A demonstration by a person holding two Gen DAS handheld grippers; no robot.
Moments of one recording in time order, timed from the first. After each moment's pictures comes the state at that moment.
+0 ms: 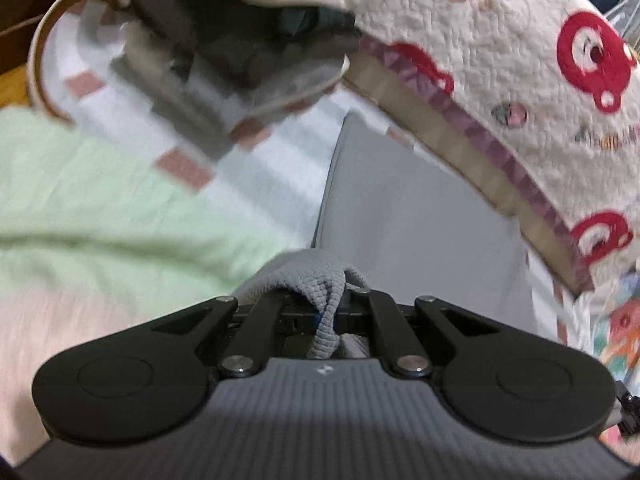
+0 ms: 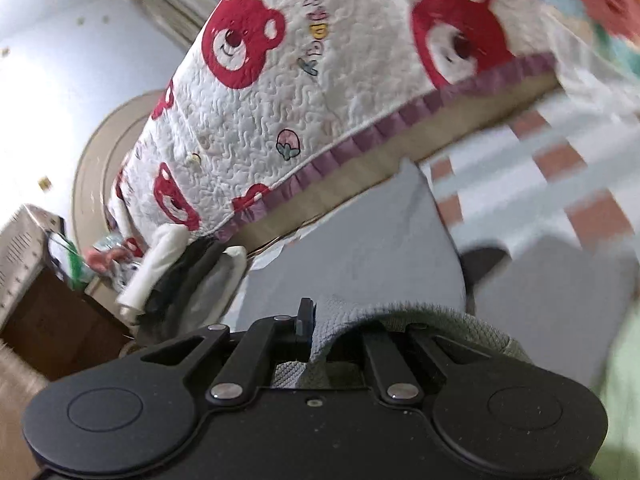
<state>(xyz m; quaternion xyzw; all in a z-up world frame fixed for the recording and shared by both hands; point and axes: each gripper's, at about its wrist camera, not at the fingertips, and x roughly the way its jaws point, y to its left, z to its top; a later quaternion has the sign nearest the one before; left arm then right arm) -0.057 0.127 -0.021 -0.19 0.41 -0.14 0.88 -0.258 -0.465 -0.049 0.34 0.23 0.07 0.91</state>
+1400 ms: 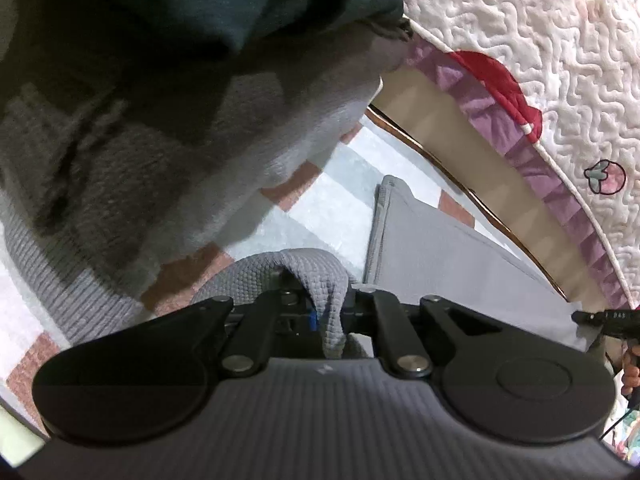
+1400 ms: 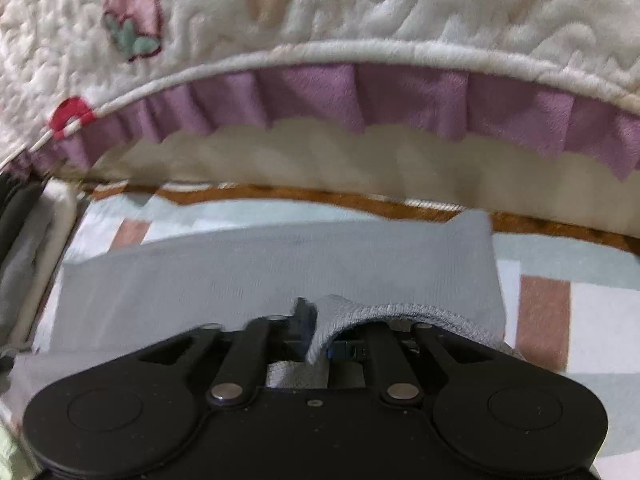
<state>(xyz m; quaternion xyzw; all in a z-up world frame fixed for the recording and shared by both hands) 0.181 0.081 -0.117 -0.19 0.43 -0.12 0.87 0.206 -0.474 -0.111 0.16 0.48 0.03 0.86</state>
